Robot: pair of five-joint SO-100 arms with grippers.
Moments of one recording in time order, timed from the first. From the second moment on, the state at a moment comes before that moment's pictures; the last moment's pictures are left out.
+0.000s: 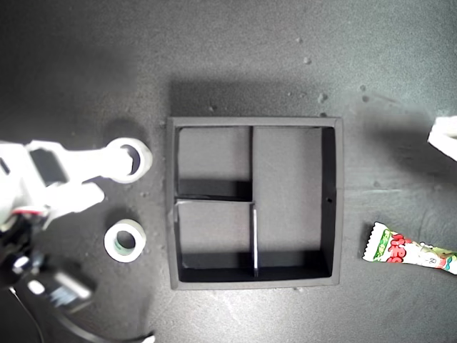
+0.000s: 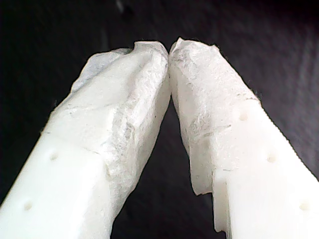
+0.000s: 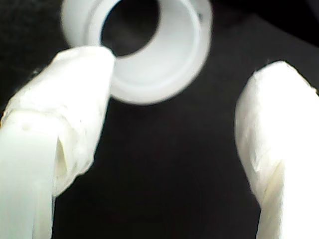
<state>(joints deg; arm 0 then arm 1) 4.8 129.6 125.2 64.2 -53.1 13.4 191.6 178.3 37.4 95.8</state>
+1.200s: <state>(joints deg) 0.3 103.4 125.4 54.6 -56.4 -14.4 107.3 95.0 76.2 55.2</state>
